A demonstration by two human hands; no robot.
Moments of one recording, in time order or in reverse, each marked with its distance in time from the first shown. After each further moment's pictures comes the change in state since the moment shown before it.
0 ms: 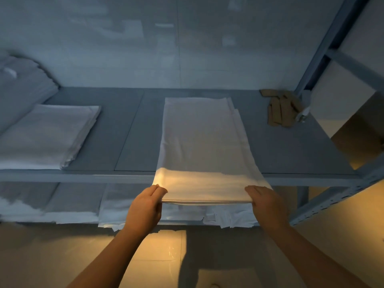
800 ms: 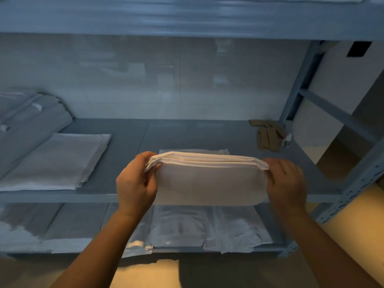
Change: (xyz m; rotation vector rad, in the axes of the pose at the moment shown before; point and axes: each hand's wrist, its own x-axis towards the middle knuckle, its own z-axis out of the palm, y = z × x) left_hand 0.021 0.048 -0.136 -0.277 0.702 0.129; right_hand 0.065 -0.041 -0.132 -0.131 0.532 -0.040
